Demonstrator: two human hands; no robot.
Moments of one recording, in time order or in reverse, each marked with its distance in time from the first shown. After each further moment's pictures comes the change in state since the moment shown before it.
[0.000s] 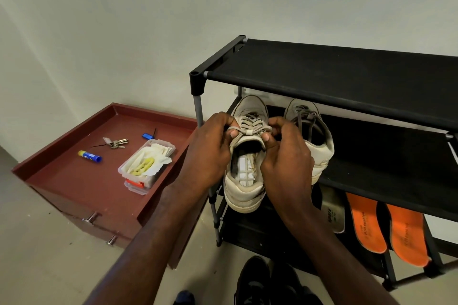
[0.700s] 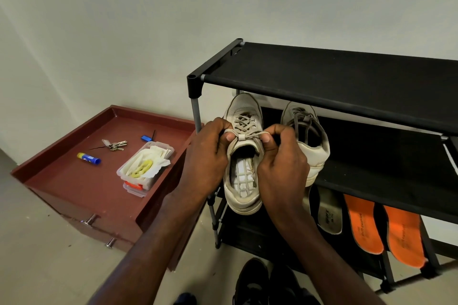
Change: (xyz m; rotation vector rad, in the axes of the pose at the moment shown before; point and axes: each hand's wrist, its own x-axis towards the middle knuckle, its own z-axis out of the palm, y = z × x) left_hand -0.007 0.003 0.005 -0.021 0.068 -0.047; right_hand -0.005 -0.002 0.005 0.078 0.112 0.025
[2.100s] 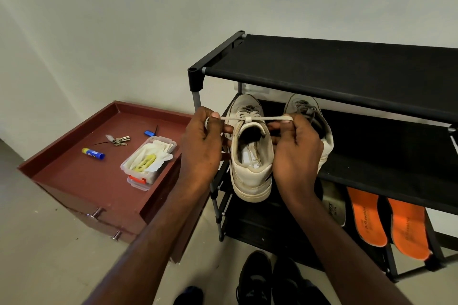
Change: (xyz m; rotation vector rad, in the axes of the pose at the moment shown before) left_hand -0.005 0.022 -0.007 -0.426 0.104 -0.325; right_hand 0.020 -0.005 -0.011 0.189 -0.019 0.239
